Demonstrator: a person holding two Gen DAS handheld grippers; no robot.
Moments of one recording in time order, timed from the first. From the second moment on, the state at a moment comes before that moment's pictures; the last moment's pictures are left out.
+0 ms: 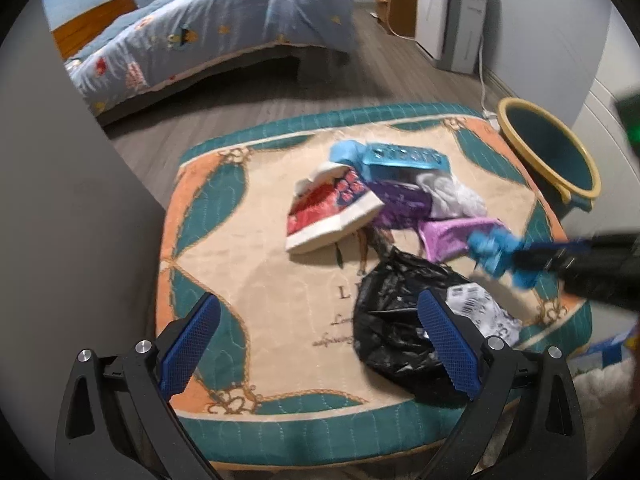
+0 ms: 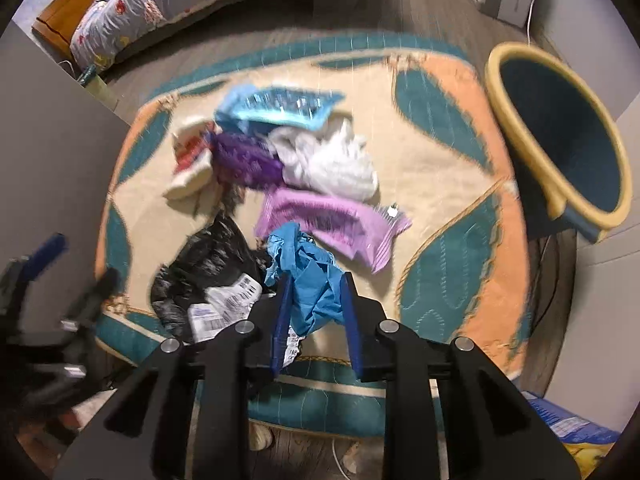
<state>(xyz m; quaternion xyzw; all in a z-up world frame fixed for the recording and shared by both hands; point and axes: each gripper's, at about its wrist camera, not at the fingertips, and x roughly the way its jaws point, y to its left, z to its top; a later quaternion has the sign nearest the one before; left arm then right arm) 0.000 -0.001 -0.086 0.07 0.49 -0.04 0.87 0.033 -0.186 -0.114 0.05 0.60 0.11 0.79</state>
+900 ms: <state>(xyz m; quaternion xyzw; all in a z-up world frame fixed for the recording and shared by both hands) -0.014 -0.105 -0.164 0.19 0.53 -0.15 0.81 0.060 -0.244 -0.063 0.08 0.54 0.12 0.83</state>
